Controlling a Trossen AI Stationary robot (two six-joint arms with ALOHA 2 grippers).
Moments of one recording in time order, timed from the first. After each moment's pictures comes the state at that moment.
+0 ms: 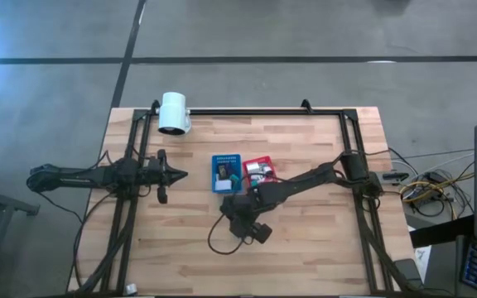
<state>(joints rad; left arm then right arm) 0.01 0.18 0.01 0.03 -0.12 -0.16 0.20 2.14 1.56 -0.49 -0.31 -0.61</state>
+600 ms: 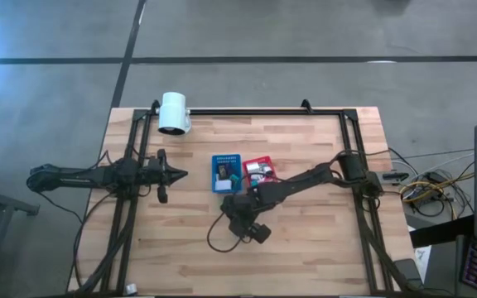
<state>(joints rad) 0.01 0.18 0.01 0.04 -0.13 -0.16 0.19 2.17 1.53 -0.42 -0.35 -0.55</state>
